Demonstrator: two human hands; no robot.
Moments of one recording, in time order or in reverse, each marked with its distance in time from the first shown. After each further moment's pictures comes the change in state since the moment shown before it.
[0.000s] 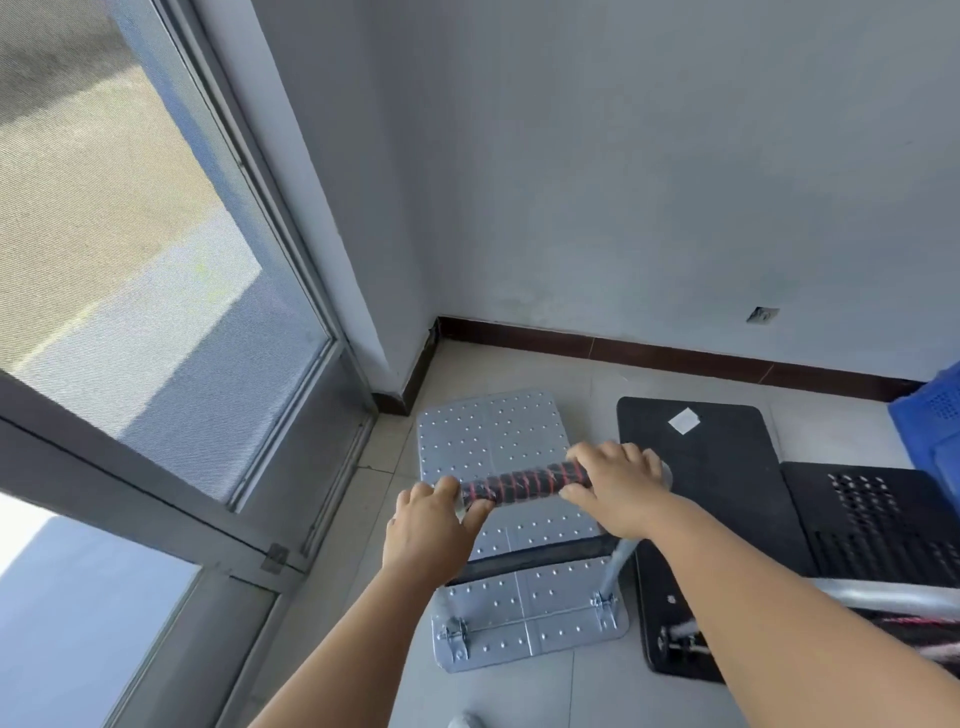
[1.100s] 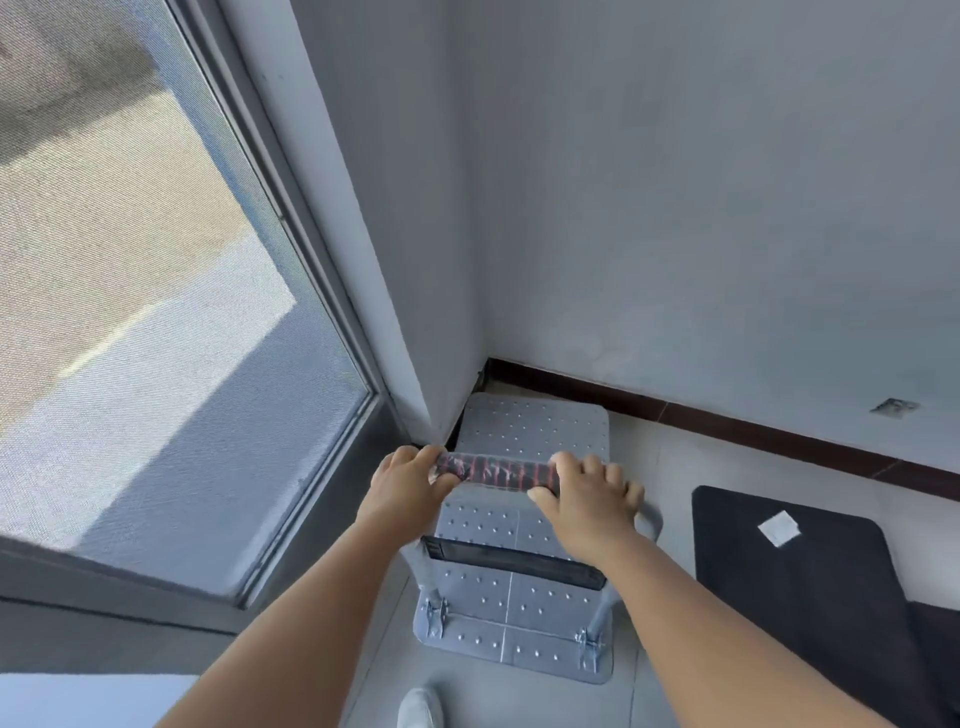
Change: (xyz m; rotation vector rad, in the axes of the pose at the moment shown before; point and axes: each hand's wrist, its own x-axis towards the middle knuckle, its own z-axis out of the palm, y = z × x) left_hand 0.247 -0.040 -0.113 -0.042 0.003 -0.061; right_hand 0.225 -0.093 -0.064 0.083 0.134 0.012
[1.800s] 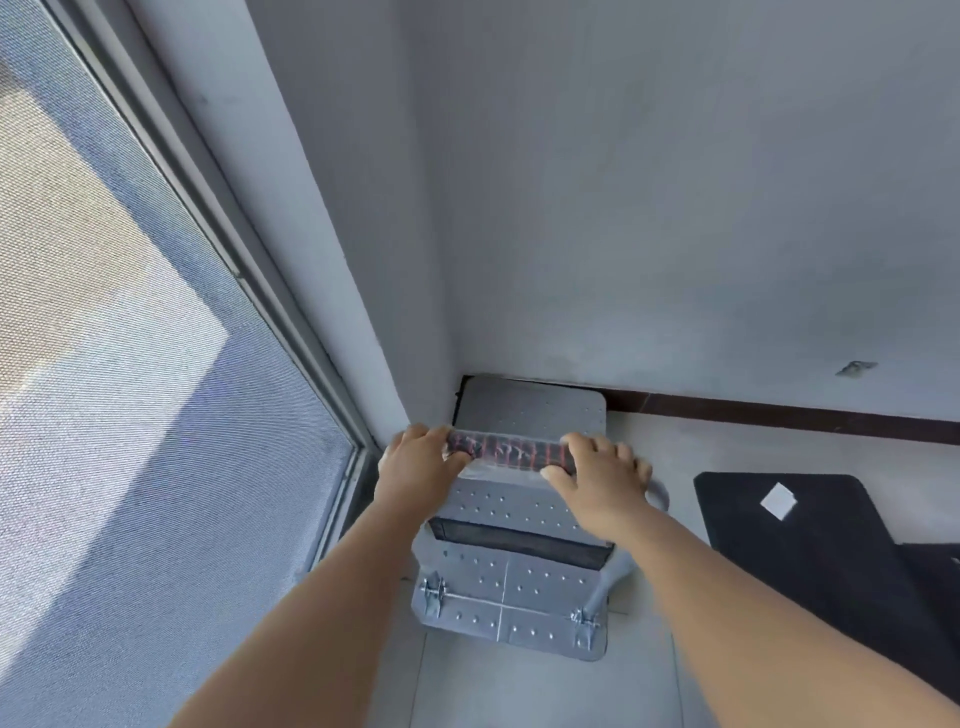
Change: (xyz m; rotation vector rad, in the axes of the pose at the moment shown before) left_hand 0.144 -0.034 -0.072 0.032 -0.010 0.190; right_hand 0.105 -0.079 -0.009 0.078 0.041 0.185
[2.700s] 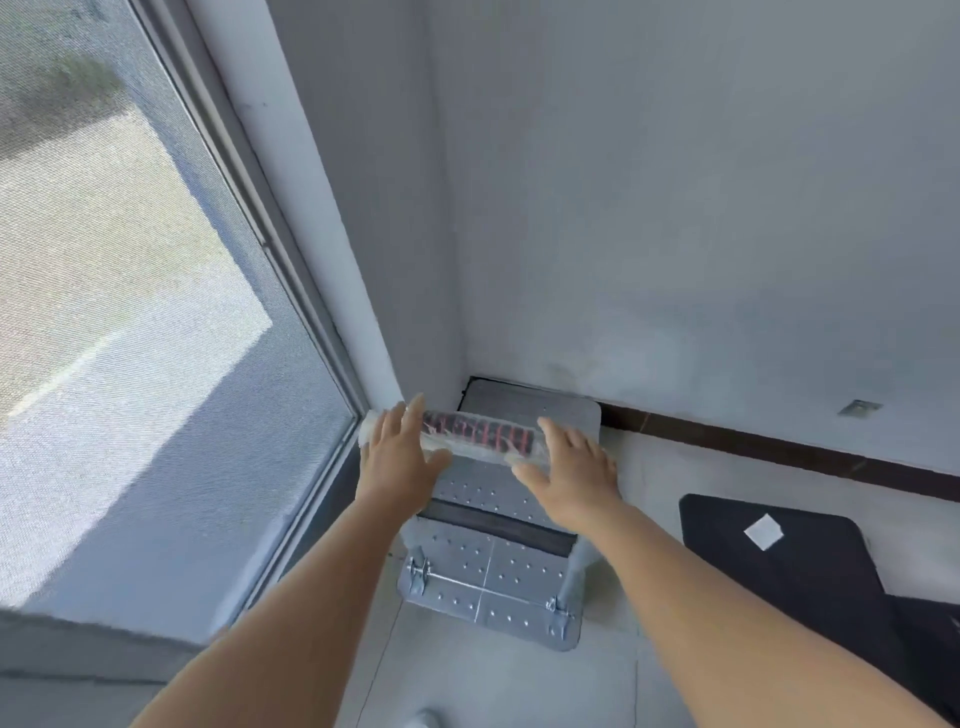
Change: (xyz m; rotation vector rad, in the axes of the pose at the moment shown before) left_hand -0.088 0.049 0.043 -0.072 0.233 -0.075; right_hand -0.060 0.063 -0.022 0.089 -0.004 -0.219
